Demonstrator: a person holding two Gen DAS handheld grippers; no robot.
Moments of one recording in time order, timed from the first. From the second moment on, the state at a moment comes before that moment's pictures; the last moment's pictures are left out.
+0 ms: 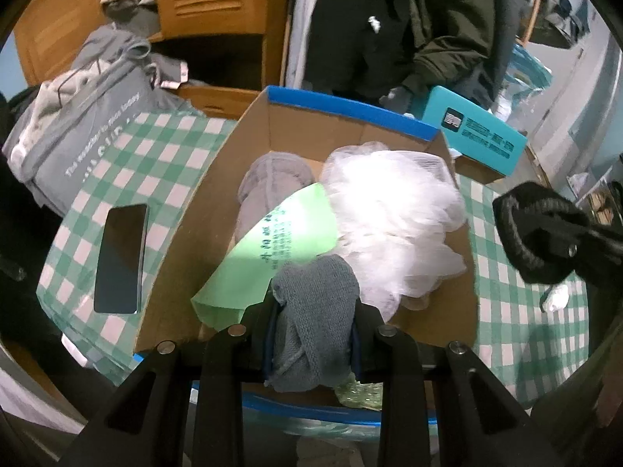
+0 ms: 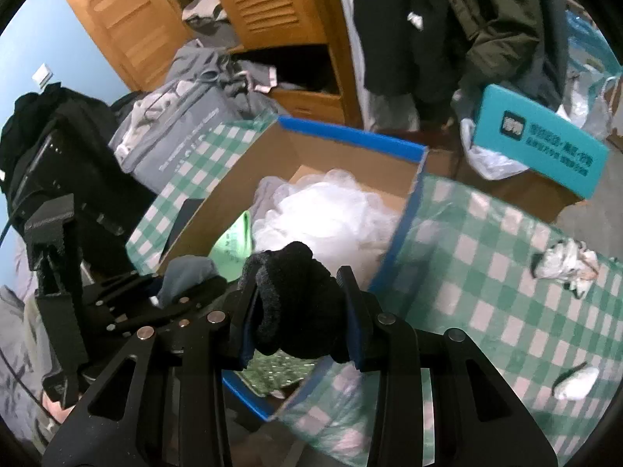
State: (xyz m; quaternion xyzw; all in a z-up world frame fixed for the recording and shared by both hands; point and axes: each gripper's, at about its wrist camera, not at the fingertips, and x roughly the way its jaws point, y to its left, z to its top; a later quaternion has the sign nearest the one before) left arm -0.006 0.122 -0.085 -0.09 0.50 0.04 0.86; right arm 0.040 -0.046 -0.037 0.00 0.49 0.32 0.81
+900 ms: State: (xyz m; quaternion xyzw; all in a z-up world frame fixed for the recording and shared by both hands) left arm -0.007 0.138 -0.080 -0.12 0.48 0.06 0.87; right arm 0.045 -0.028 -0.051 0.01 0.53 0.32 0.79
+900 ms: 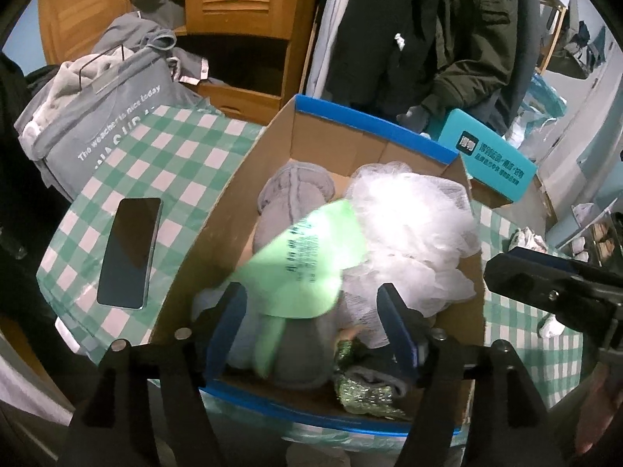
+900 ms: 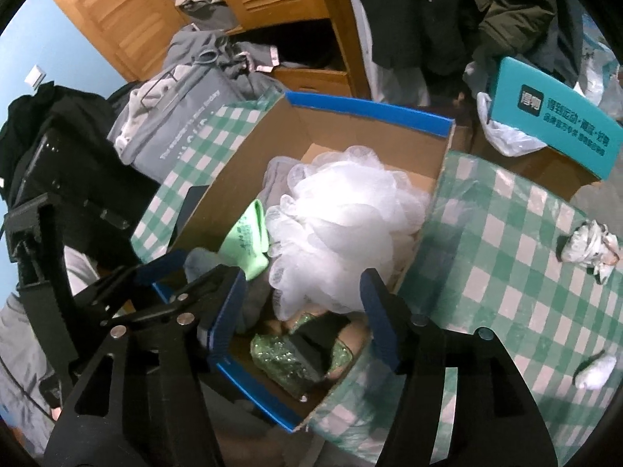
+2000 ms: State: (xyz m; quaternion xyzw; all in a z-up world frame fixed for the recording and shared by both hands) left arm 0.005 0.044 -0.060 -0.05 0.46 -0.01 0.89; right arm 0.046 -0.134 -0.050 0.02 0.52 0.20 0.83
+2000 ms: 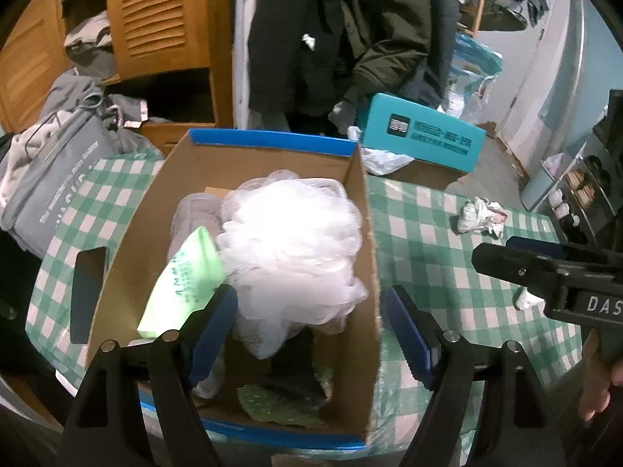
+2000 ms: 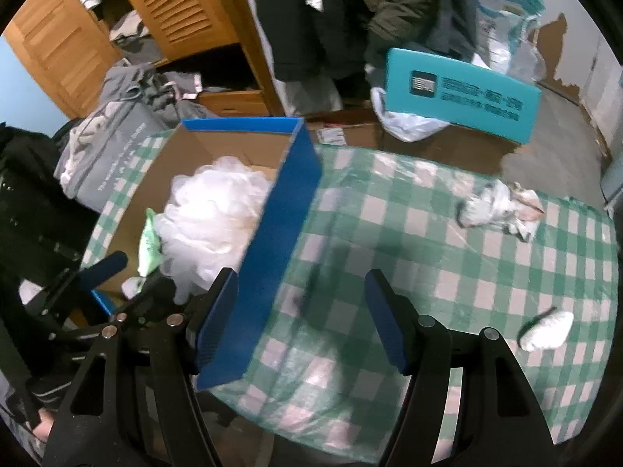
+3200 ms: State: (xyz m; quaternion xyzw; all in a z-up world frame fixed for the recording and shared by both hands) left arm 0.026 -0.089 -0.074 0.05 0.49 -0.09 0.87; right arm 0.031 -0.312 -0.089 0.08 0.54 0.03 0.84
